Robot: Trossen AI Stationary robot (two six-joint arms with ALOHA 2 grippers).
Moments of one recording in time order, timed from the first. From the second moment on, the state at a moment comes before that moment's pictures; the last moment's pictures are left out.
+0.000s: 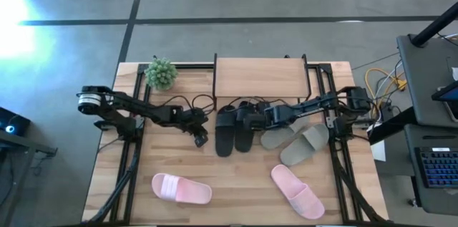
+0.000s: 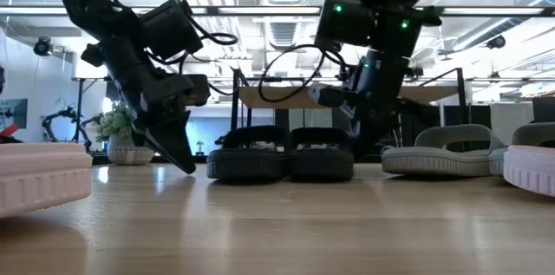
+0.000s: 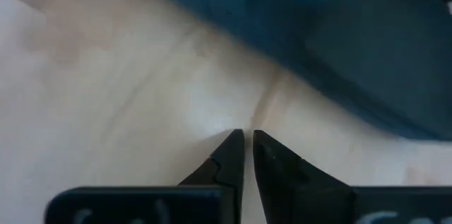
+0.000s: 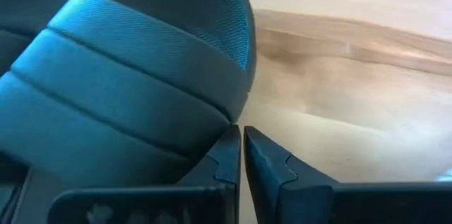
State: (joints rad) left arm 0.09 1.49 0.57 0.00 0.03 -0.49; right arm 0.01 1.79 1.05 -0.56 0.40 1.31
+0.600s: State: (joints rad) left arm 0.11 1.54 0.60 0.11 0.04 -0.49; right arm 0.05 1.79 1.05 -0.66 0.33 1.23
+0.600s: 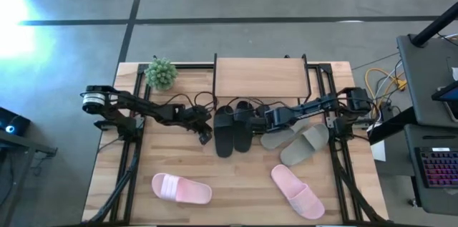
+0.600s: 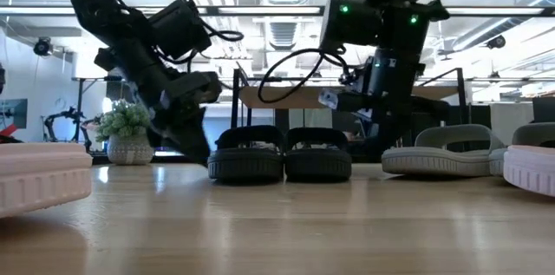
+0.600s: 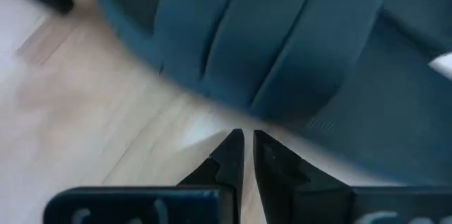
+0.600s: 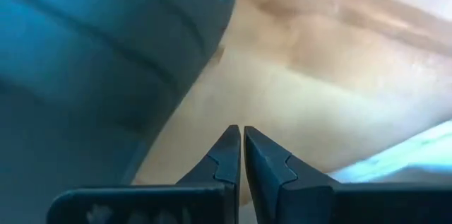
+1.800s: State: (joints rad) left arm 0.03 1.49 0.67 0.16 0.19 -0.62; right arm 0.20 1.74 1.06 -0.40 0.03 1.28
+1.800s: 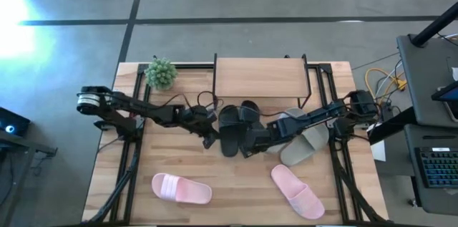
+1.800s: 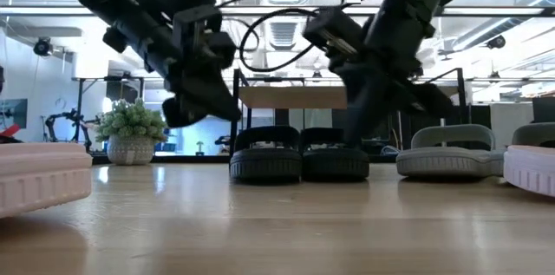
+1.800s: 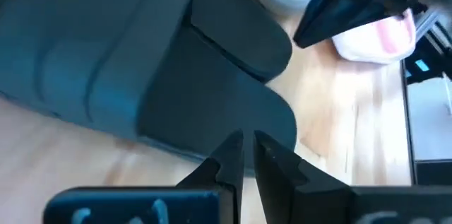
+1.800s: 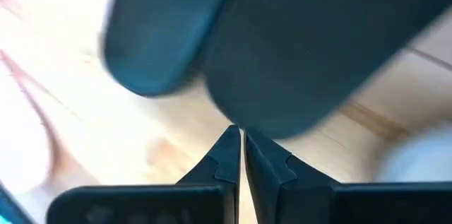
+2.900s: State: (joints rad) left arm 0.03 1.76 0.83 0.19 0.14 -0.51; right arm 0.24 1.82 1.06 -0.35 0.12 1.35
